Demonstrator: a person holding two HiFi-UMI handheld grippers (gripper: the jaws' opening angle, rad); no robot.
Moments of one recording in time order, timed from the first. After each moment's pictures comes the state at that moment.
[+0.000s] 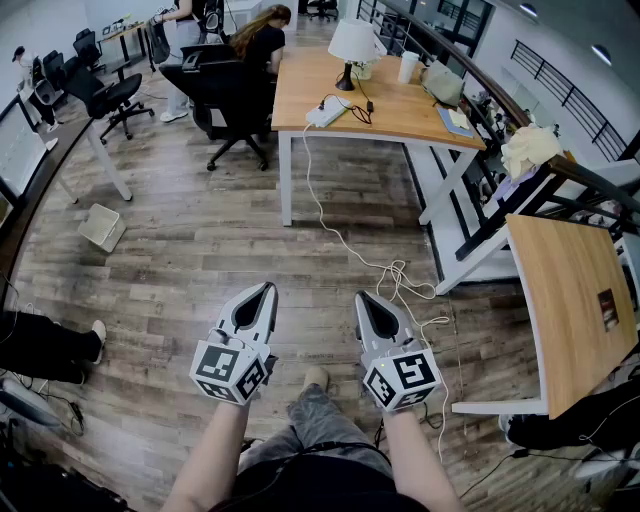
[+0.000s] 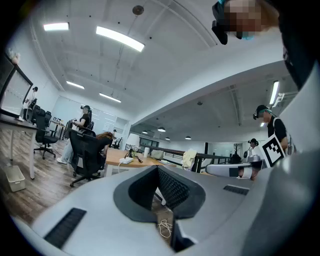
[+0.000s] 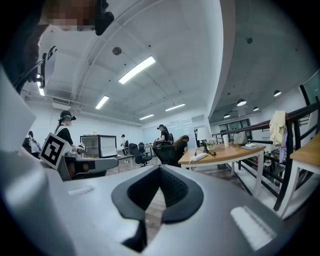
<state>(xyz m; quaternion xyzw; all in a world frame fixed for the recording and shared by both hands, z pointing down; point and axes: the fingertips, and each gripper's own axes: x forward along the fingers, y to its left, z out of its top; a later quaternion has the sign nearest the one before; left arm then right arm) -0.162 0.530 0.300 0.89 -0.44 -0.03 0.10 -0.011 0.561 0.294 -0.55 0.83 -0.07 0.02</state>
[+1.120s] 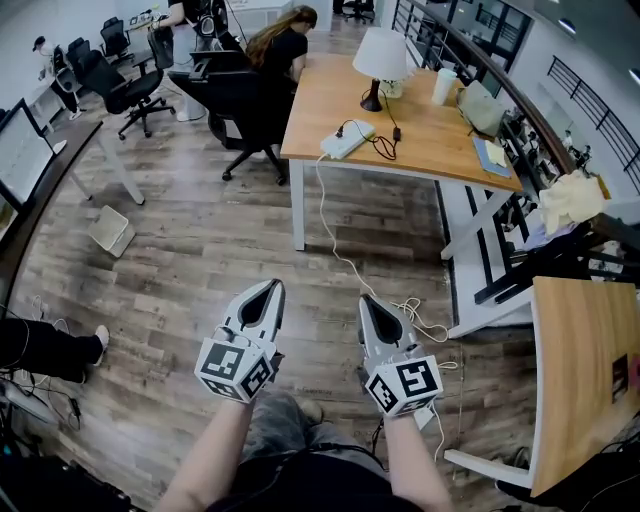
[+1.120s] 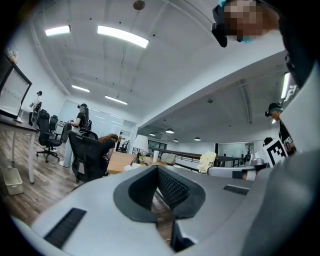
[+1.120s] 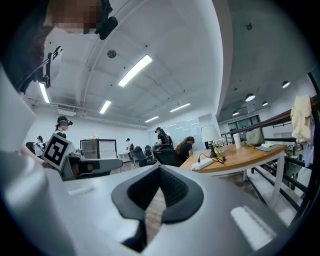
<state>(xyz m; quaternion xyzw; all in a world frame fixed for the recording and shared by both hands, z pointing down) -0.108 0.348 0.297 0.87 -0.48 -0.04 0.09 0.037 0.374 0.295 -0.51 0.86 -0.07 0.04</state>
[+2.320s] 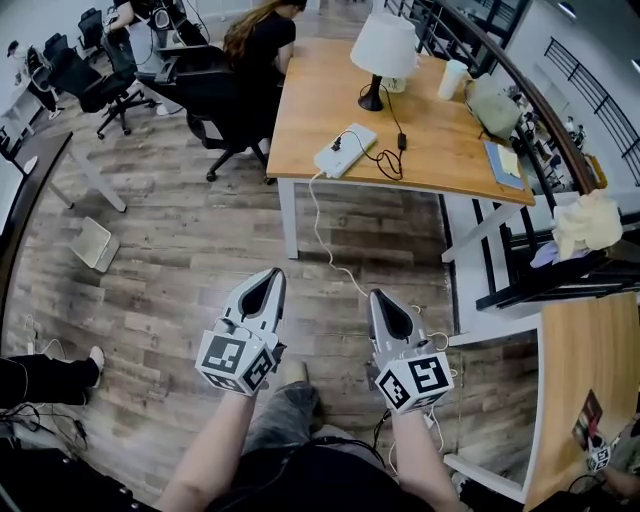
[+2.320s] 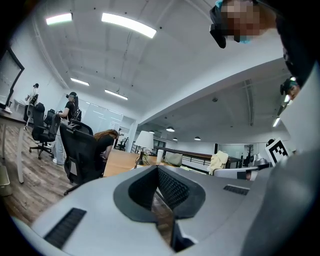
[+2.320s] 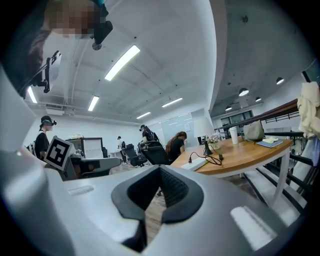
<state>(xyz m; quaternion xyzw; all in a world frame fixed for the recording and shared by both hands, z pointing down) -0.097 0.175 0.312 0.88 -0.47 -0.04 0.11 0.063 0.216 0.312 -0.54 0.84 -0.10 0.03</state>
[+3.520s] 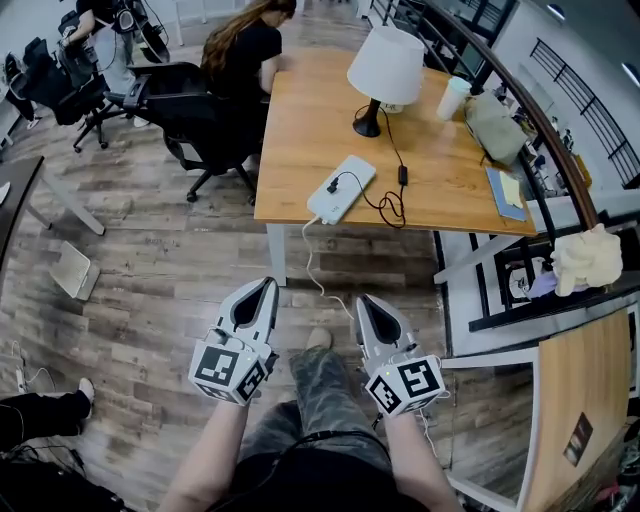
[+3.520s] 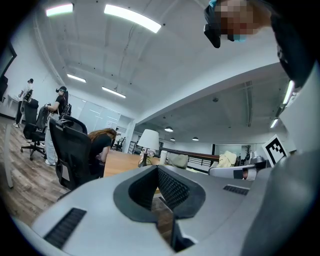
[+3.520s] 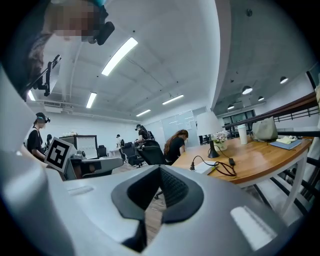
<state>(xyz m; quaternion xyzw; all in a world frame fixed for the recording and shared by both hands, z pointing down) -0.099 0.035 0.323 0.89 -0.45 -0.04 0.11 0.047 0.072 0.319 -0.53 0.84 -0.10 0.02</state>
